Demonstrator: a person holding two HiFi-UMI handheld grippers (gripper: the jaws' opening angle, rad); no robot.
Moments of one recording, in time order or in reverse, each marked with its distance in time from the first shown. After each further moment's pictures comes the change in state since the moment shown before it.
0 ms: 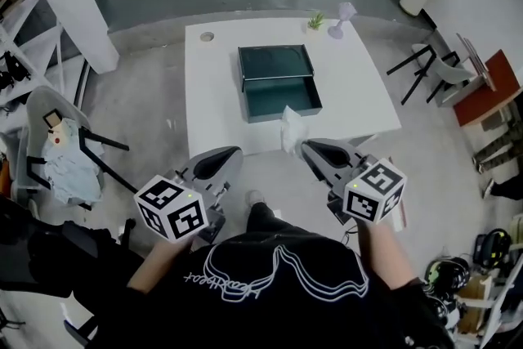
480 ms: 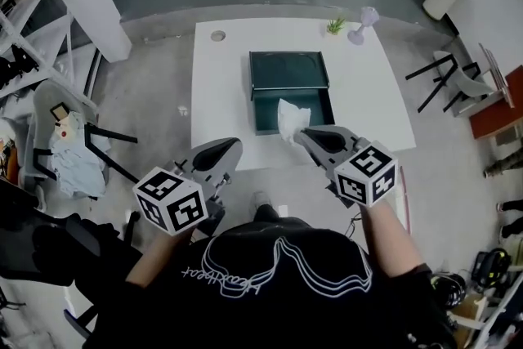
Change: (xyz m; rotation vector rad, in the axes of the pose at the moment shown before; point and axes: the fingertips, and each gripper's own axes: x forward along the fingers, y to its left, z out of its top) left arm 0.042 0.053 0.028 -0.014 0.010 0.103; right arm 0.072 -0.074 0.000 -0.120 0.153 0.051
